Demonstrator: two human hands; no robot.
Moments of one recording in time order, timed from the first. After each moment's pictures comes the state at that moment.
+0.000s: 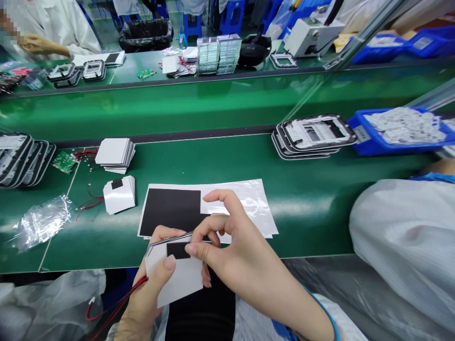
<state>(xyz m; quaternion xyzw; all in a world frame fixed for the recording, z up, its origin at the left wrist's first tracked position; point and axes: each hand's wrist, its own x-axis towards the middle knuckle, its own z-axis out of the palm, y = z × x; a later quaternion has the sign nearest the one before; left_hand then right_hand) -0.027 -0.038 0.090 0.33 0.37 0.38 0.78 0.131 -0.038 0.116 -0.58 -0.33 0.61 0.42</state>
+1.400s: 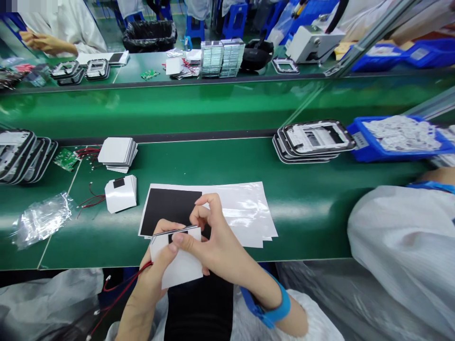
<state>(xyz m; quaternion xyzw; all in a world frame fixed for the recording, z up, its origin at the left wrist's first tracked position) -0.026 -0.028 0.064 0.30 0.34 0.37 0.81 0.124 -0.027 0.070 -0.49 -0.37 0.66 0.43</state>
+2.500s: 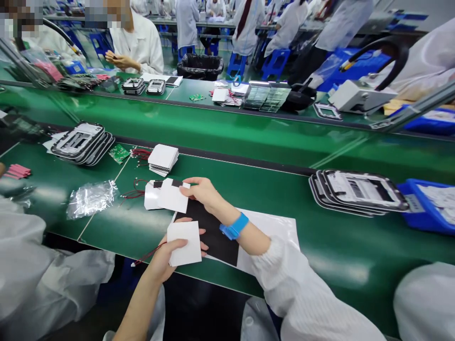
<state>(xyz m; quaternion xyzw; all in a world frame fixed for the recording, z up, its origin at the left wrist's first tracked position) -0.074 -0.003 0.008 0.16 0.34 0.44 0.82 0.054 0.128 0.038 -0.58 -0.43 0.61 0.33</state>
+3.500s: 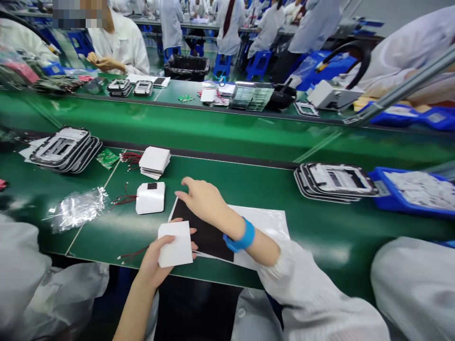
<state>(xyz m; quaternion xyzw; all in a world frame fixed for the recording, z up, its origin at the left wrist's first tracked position) -0.084 0.002 0.020 0.10 0.36 0.42 0.83 0.067 0.097 0.080 -0.60 -0.75 0.24 0.13</state>
